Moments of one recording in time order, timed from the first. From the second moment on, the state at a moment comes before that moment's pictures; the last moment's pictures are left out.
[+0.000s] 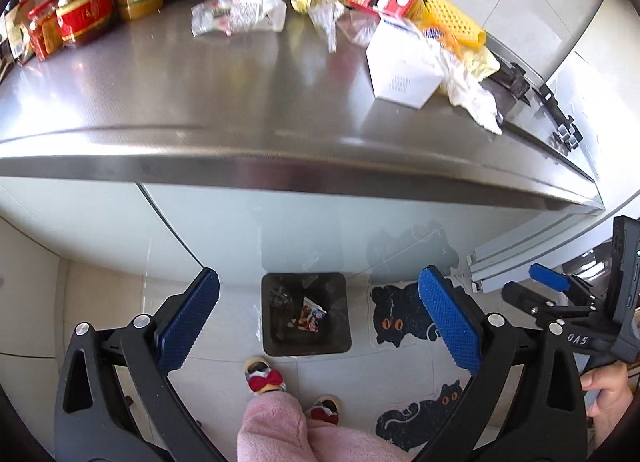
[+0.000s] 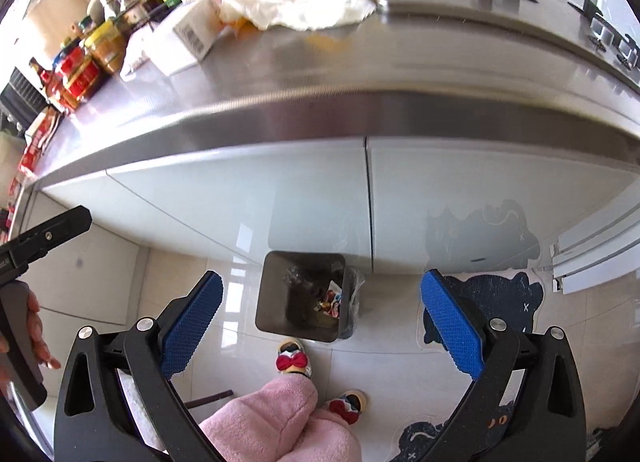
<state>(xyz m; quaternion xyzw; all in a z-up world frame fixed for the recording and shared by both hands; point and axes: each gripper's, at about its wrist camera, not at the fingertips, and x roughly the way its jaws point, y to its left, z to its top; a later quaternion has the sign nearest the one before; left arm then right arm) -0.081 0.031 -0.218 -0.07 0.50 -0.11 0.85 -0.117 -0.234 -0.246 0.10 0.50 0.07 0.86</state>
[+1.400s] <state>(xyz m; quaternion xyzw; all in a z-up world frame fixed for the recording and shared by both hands) 0.063 -0.051 -0.193 -0.01 0.49 -0.17 0.85 0.066 -0.220 -0.196 0.02 0.46 0.13 0.88</state>
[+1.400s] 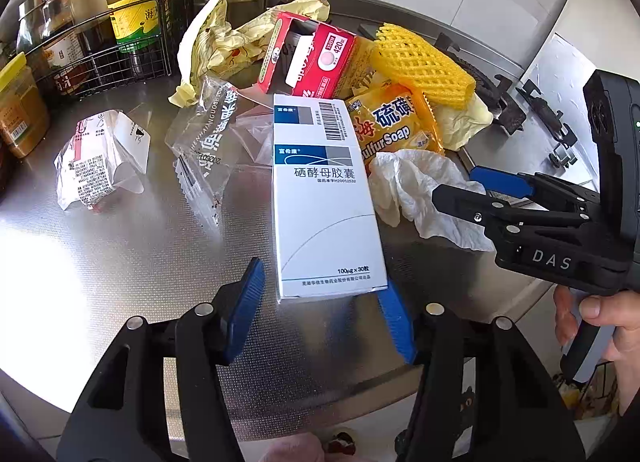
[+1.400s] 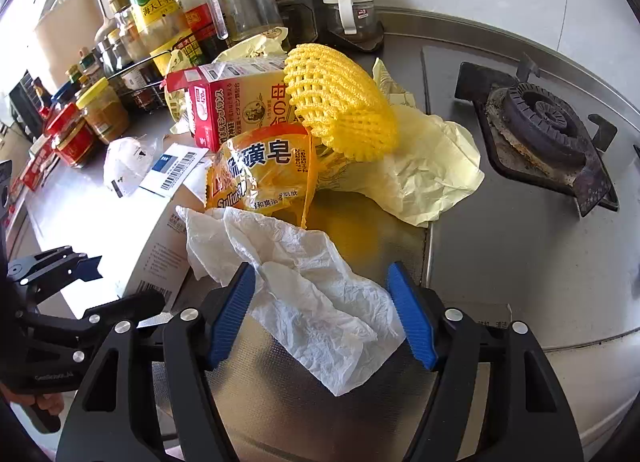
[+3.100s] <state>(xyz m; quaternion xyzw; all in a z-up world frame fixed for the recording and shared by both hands) -0.149 0.014 -0.239 -0.04 0.53 -0.12 0.84 -0.125 -0.176 -0.278 0.03 0.52 0.15 0.84</state>
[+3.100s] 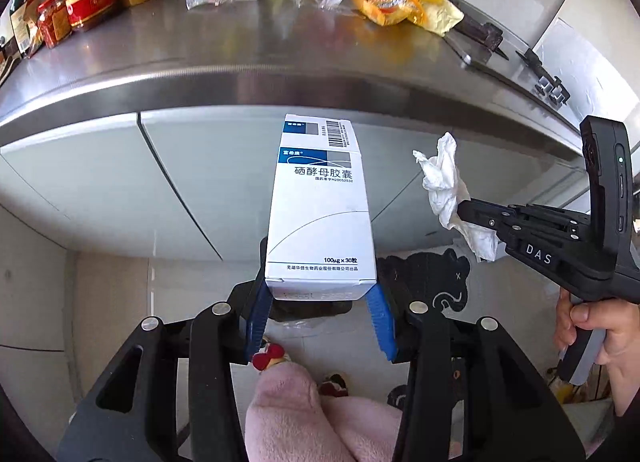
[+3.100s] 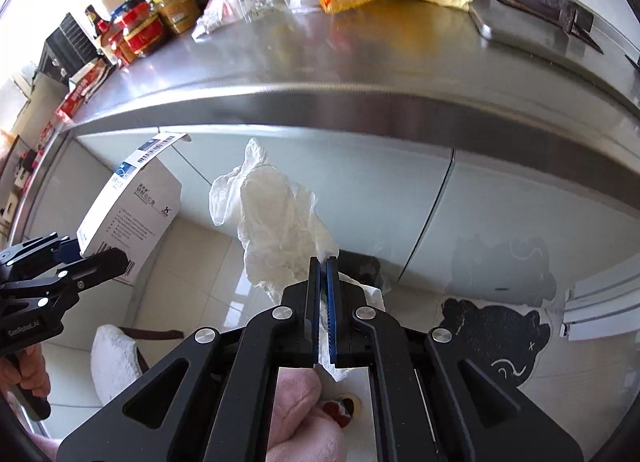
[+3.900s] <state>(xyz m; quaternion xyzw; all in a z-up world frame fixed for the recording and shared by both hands) -0.098 -0.010 -0.444 -0.03 0.65 -0.14 0.74 -0.053 -0.146 -0.464 0.14 0.66 0.08 0.73</state>
